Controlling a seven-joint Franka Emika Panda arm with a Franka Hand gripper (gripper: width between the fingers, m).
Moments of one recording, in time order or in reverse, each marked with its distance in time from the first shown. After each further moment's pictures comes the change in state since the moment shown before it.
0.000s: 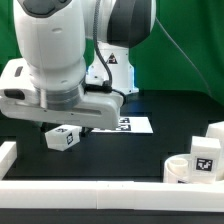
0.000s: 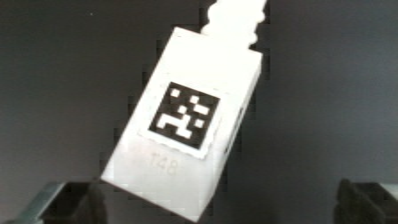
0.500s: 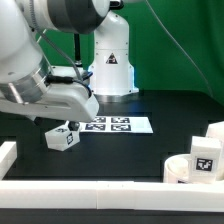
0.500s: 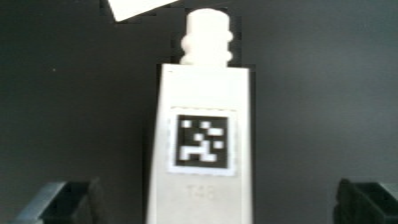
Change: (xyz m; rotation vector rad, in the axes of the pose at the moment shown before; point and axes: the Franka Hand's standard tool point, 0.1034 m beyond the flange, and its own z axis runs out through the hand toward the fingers) arm -0.010 0.018 -0.001 0.276 -0.038 0.191
